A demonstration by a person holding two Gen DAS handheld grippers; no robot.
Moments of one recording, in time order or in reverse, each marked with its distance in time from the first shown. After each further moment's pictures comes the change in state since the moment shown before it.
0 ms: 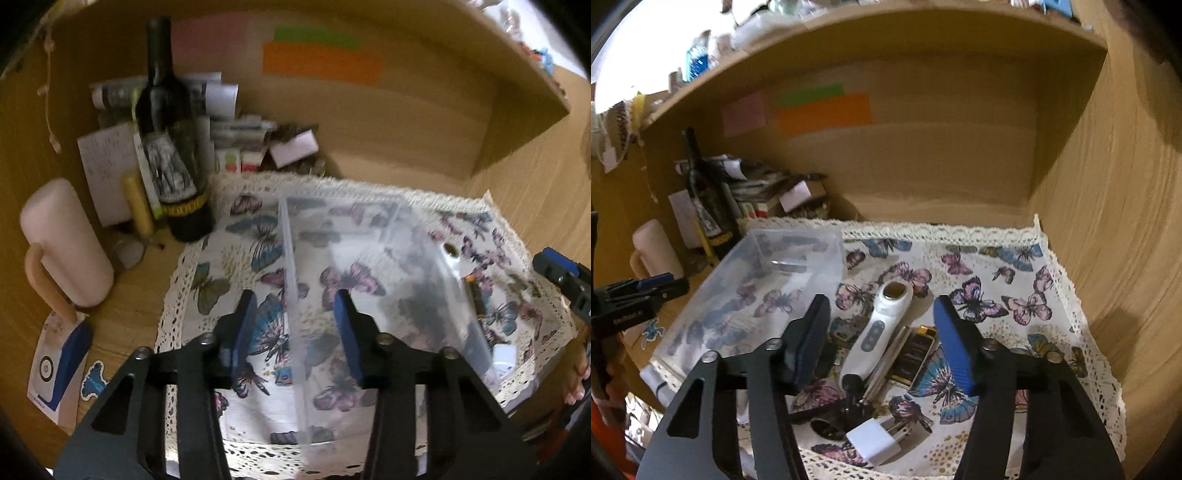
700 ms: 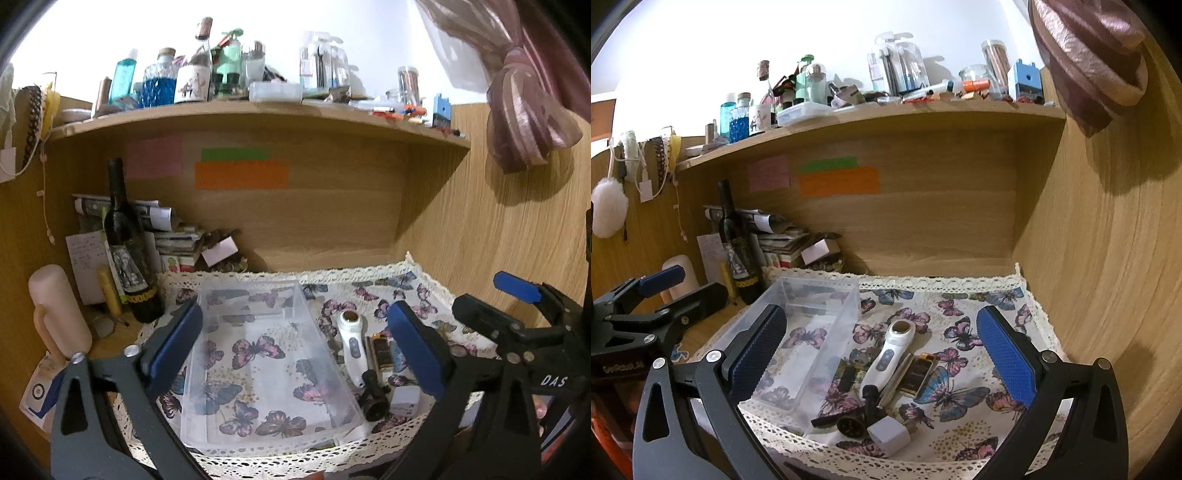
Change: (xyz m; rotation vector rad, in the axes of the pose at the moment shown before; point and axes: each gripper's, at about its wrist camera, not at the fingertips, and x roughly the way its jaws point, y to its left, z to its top) left arm -0.104 -0.100 -0.013 0.113 -0.383 -0.104; right arm -0.081 0.019 -0.007 -0.006 -0.254 -0.002
